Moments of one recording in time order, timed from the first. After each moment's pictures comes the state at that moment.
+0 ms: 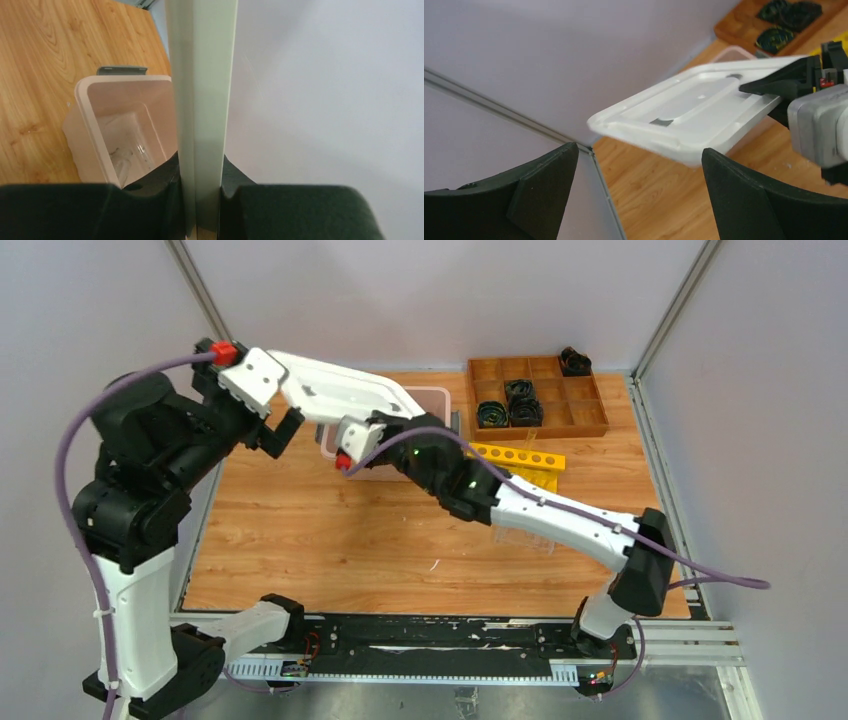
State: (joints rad) left arm -0.34 1.06 1.92 -1.07 0.07 0.60; right arm 1.12 1.62 1.46 0.12 0.29 -0.95
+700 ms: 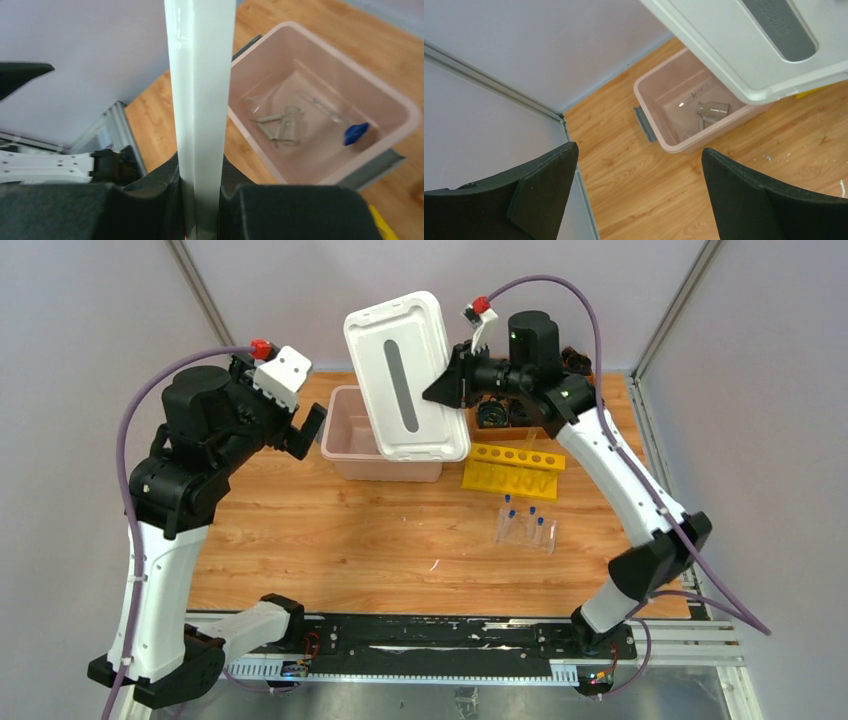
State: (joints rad) left arm -0.34 1.07 1.77 -0.97 -0.01 0.42; right arm 0.56 1.55 1.79 -0.49 -0.52 0.21
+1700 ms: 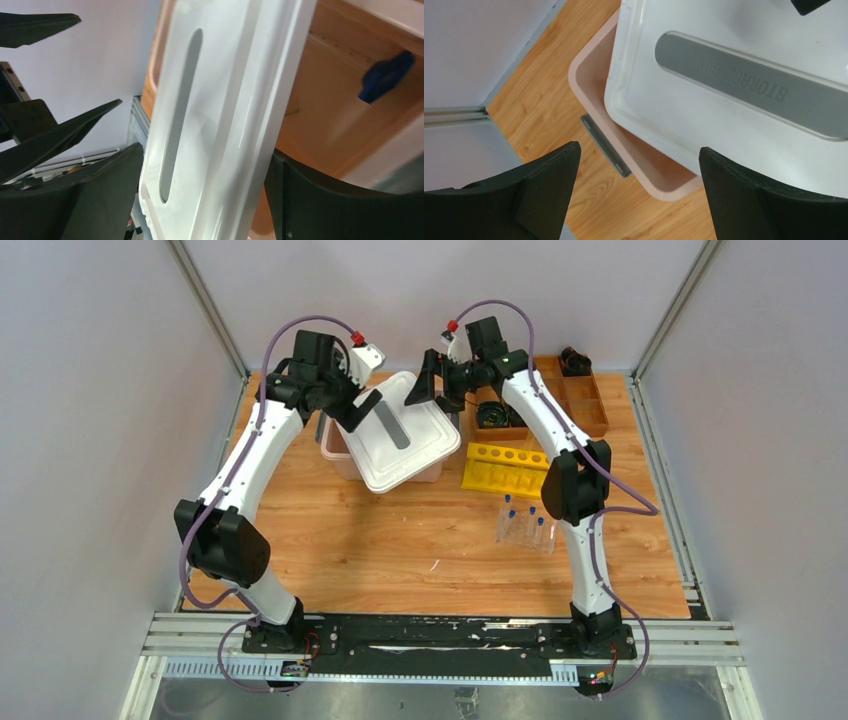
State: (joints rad) left arm -0.26 1.63 1.70 -0.79 0.12 0.55; right arm 0.42 2.26 2.29 -0.73 -0.79 0.51
